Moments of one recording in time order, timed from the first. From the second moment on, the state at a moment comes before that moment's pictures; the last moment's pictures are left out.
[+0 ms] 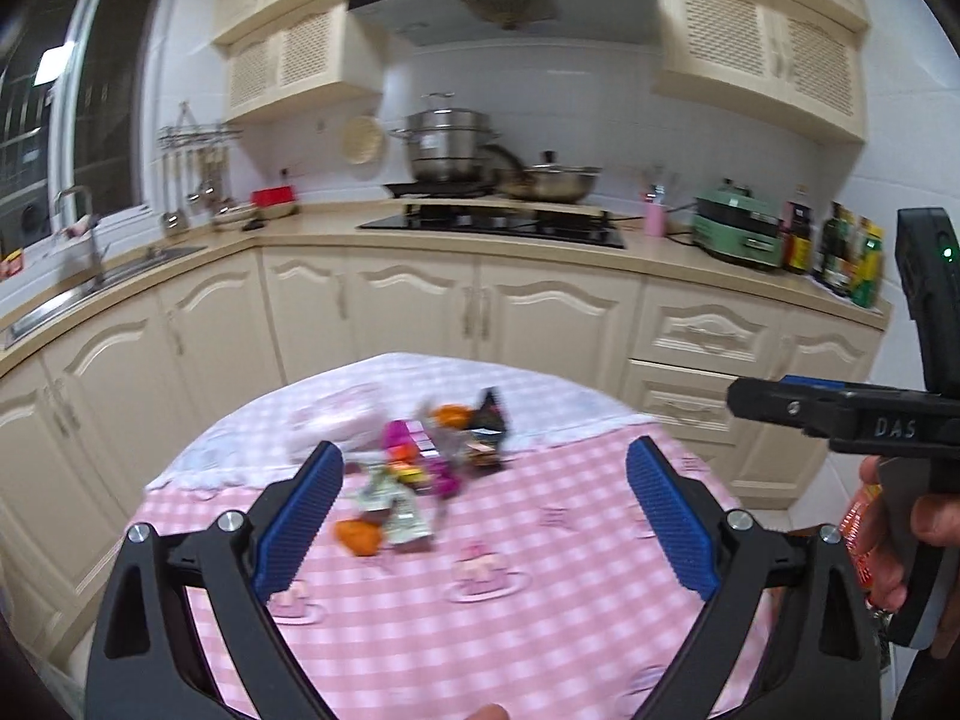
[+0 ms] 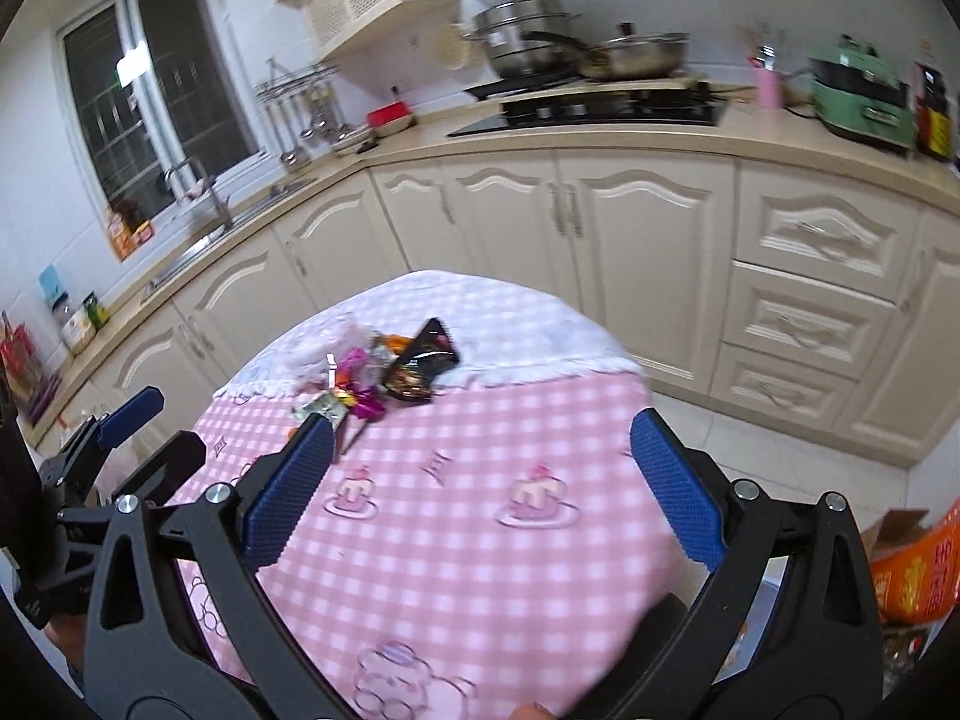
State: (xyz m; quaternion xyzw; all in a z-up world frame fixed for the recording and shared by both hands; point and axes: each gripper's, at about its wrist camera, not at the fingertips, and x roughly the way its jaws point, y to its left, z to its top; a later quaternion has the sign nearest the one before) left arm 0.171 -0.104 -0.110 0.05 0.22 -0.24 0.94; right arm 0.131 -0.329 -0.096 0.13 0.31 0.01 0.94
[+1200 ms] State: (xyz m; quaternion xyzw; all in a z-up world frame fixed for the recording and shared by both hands) left arm 0.342 -0.090 -0.225 0.05 0.39 -0.26 0.88; right arm 0.334 -0.273 -0.203 0.12 0.44 0.03 0.89
